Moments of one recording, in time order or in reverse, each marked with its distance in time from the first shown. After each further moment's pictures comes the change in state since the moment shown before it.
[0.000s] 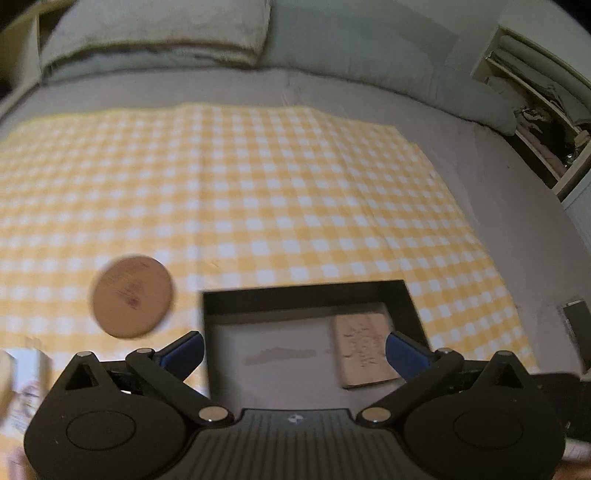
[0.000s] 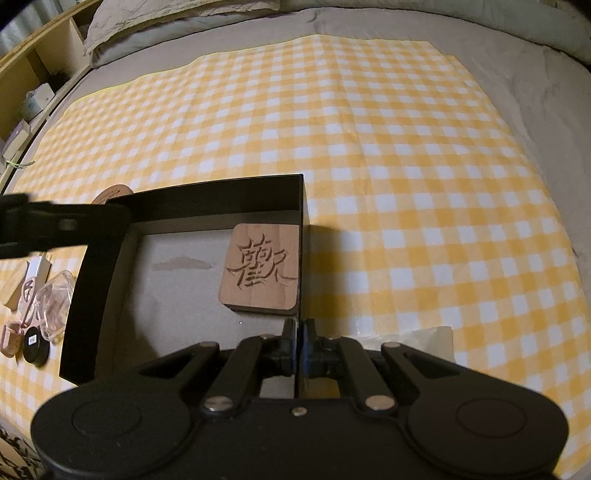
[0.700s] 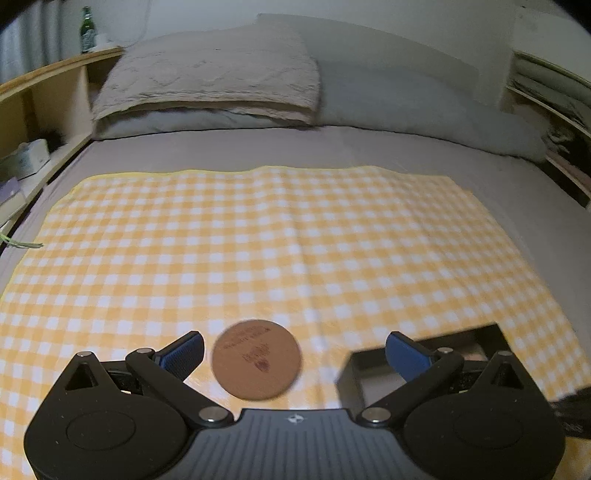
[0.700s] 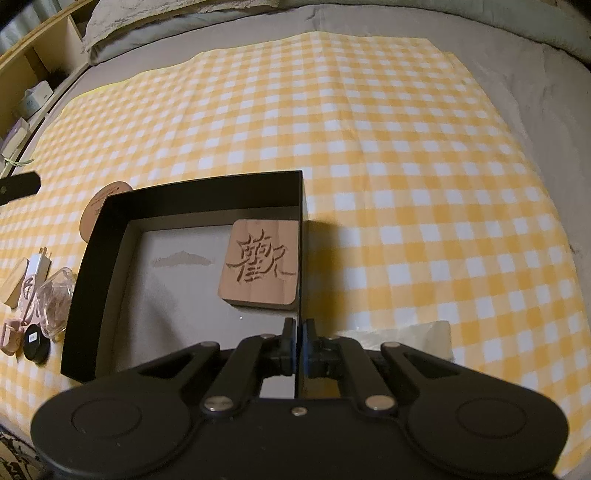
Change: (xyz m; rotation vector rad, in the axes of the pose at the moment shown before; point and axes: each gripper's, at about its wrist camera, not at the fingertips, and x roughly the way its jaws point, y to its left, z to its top) left arm -0.035 0.086 0.012 0.054 -0.190 0.153; right arm -0.003 -0.006 0.002 0.005 0.021 0.007
